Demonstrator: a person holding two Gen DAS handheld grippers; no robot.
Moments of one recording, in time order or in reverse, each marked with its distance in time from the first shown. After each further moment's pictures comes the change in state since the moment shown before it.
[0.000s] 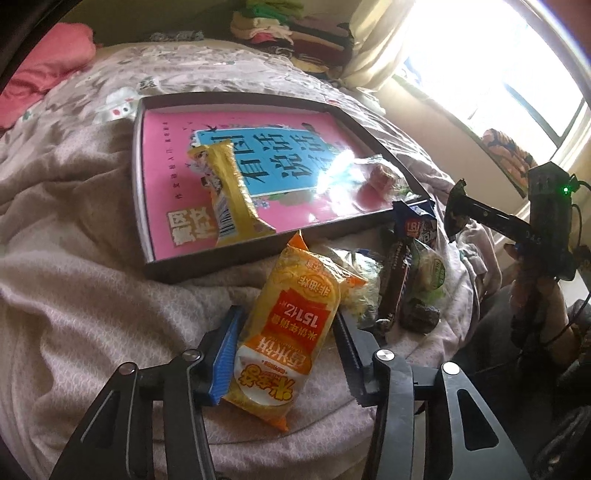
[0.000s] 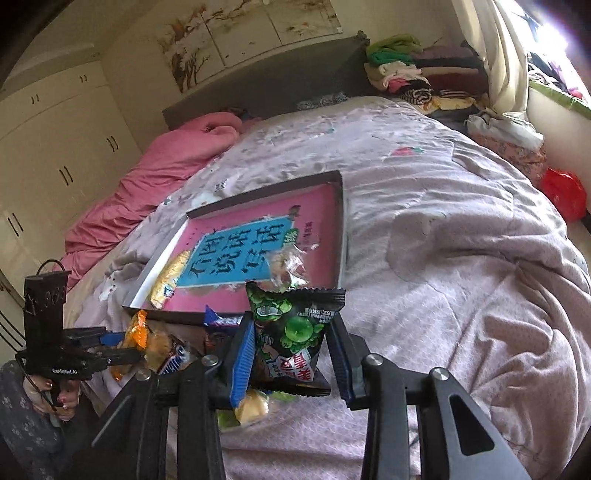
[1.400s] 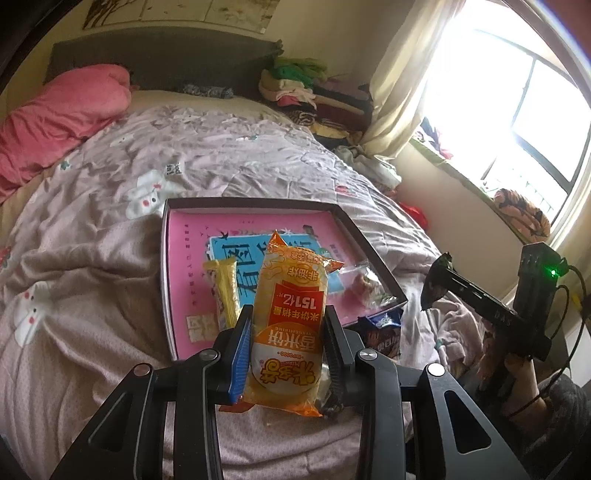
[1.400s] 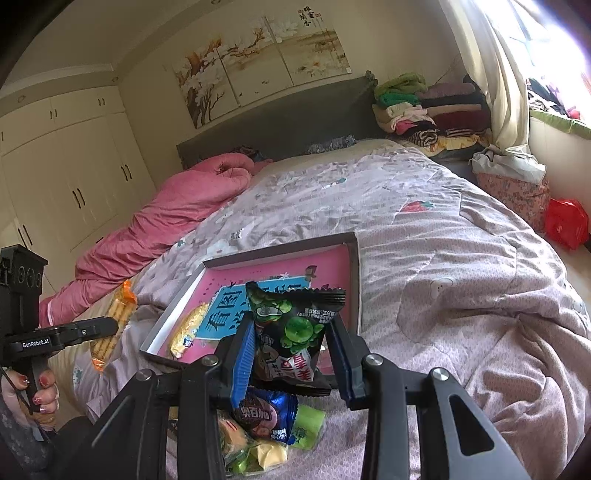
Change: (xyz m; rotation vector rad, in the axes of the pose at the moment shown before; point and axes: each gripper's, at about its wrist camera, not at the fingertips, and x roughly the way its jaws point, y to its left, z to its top) left arm -0.064 -0.032 0.049 -0.066 -0.251 0.081; right arm -0.018 0.016 0.025 -0.027 -0.175 0.025
